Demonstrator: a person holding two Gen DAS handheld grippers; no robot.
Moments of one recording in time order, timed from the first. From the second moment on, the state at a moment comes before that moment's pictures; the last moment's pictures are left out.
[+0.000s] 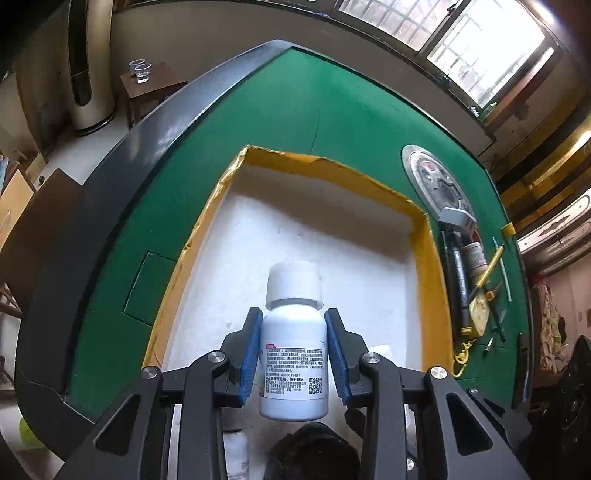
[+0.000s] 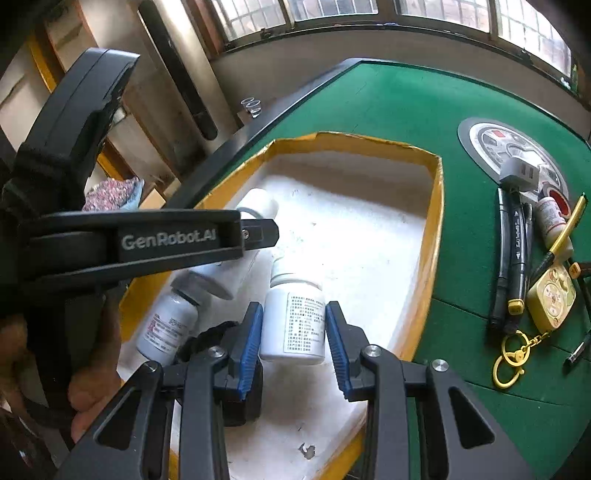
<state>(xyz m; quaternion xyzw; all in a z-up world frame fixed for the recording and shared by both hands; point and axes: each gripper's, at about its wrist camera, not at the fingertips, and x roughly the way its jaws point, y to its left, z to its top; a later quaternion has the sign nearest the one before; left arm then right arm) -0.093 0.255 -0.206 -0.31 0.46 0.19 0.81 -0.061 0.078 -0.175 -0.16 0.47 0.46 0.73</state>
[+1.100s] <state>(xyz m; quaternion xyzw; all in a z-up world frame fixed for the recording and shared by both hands) -0.104 0.156 -0.133 -0.24 0.34 0.16 0.89 -0.053 -0.073 -0.124 0.05 0.40 0.53 0.74</state>
